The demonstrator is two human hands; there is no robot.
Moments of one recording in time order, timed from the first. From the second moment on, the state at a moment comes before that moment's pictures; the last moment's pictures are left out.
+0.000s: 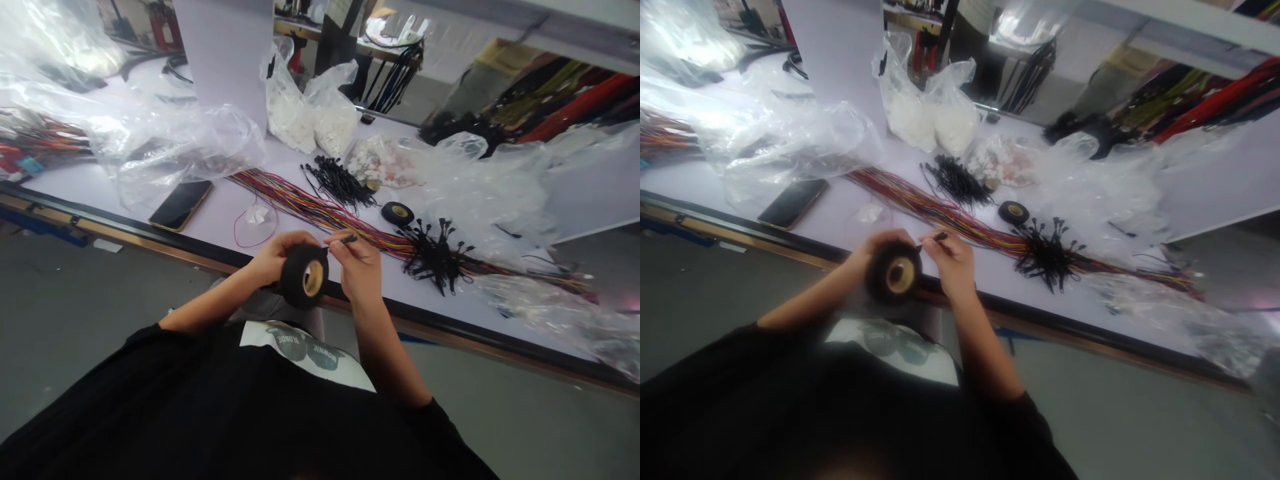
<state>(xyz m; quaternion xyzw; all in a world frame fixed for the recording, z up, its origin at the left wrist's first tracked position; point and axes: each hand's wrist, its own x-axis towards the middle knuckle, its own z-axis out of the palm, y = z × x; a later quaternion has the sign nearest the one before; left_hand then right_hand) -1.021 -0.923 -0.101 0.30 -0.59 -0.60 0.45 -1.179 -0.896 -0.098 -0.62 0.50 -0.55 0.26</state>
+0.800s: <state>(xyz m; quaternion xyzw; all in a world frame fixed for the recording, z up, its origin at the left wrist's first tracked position) -1.052 -0.938 -0.134 0.38 -0.56 -0.54 0.50 -1.181 -0.926 -0.117 -0.53 0.61 -0.50 0.31</state>
